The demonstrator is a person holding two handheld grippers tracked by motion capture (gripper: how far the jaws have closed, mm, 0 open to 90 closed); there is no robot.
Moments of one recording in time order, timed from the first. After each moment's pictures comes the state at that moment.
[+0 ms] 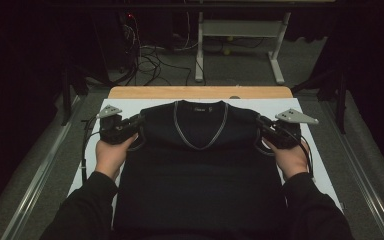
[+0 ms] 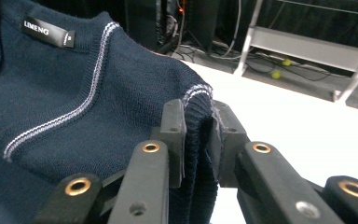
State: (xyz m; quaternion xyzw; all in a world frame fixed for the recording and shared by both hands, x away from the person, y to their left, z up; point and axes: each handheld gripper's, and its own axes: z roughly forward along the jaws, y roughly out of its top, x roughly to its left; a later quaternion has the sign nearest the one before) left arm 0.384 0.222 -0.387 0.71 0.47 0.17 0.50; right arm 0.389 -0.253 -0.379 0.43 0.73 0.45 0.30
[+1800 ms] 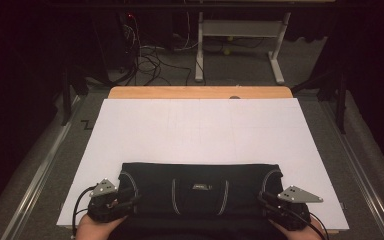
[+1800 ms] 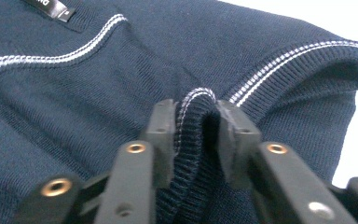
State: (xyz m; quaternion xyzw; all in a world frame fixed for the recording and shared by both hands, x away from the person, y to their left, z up) left arm 0.238 0.238 -0.475 0.78 0.47 0.08 0.40; right arm 0.235 -0.267 -0.466 0.43 0.80 0.37 0.19
